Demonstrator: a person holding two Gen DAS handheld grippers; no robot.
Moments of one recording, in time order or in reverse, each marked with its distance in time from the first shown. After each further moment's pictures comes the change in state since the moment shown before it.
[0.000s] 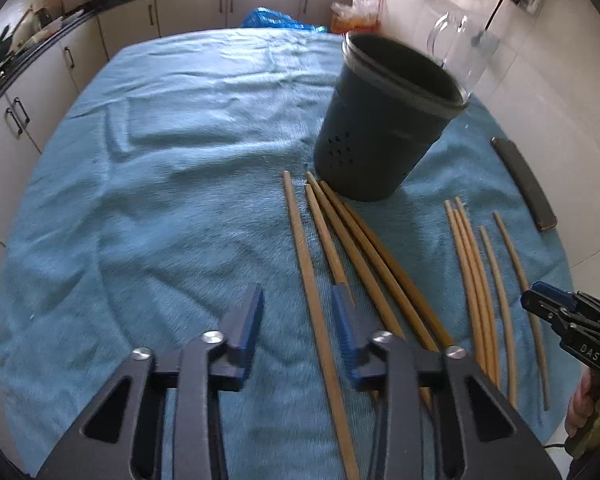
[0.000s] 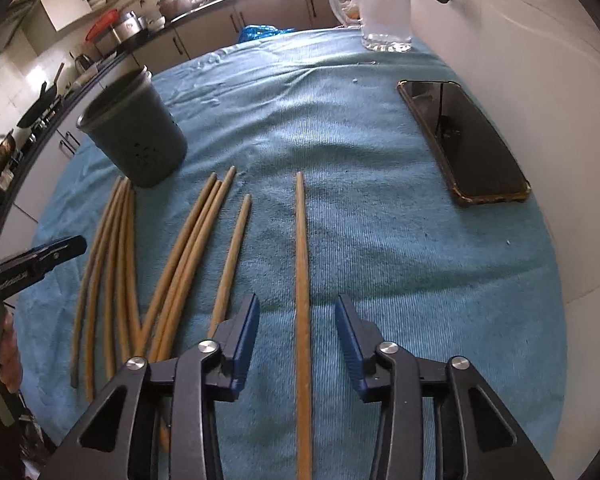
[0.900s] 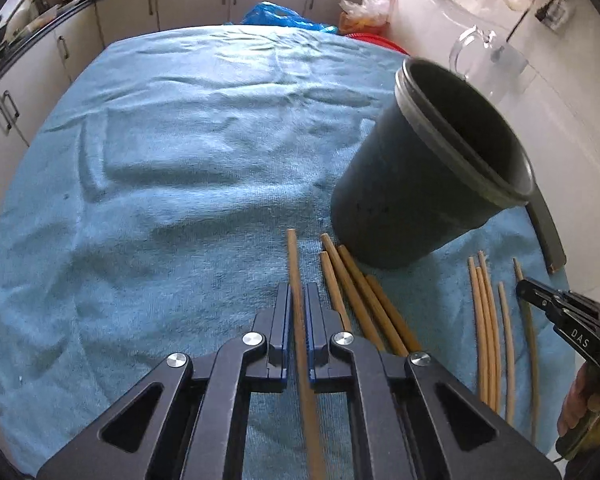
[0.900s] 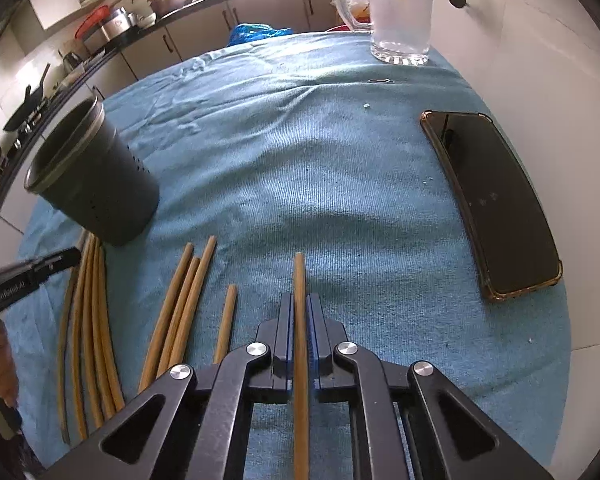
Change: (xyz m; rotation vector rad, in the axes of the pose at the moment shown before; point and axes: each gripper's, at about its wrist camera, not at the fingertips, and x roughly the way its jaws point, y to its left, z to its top) left arm 0.021 0.016 0.045 -0.049 -0.002 -0.024; right arm 0.033 -0.001 0.061 0.011 0.006 -0.015
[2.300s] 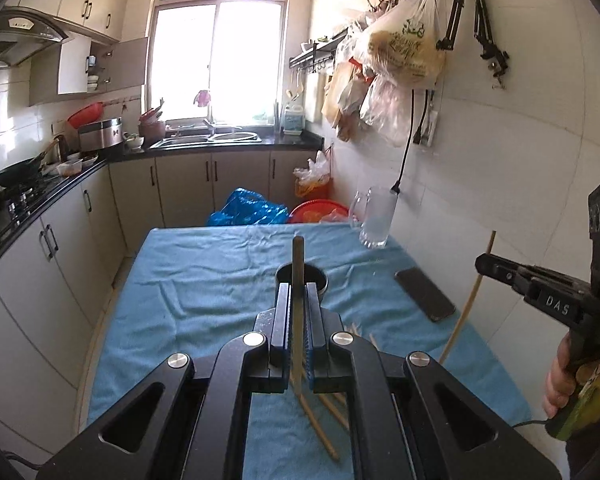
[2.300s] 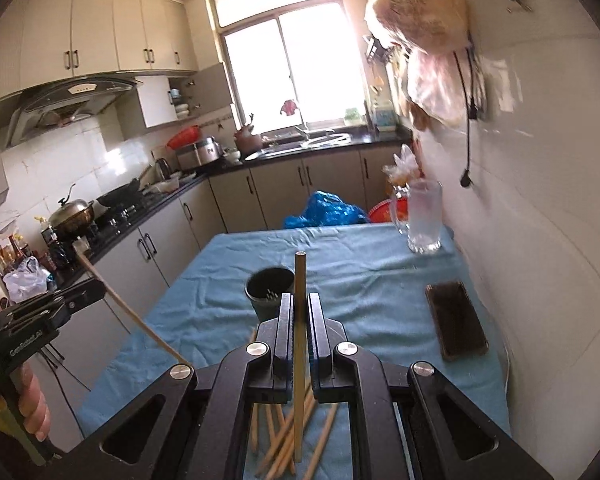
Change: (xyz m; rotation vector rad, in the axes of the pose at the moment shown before) left arm -0.275 -0.055 -0.088 0.175 -0.590 -0.037; right arm -0.246 0.069 -0.065 -0.132 -0.573 0.158
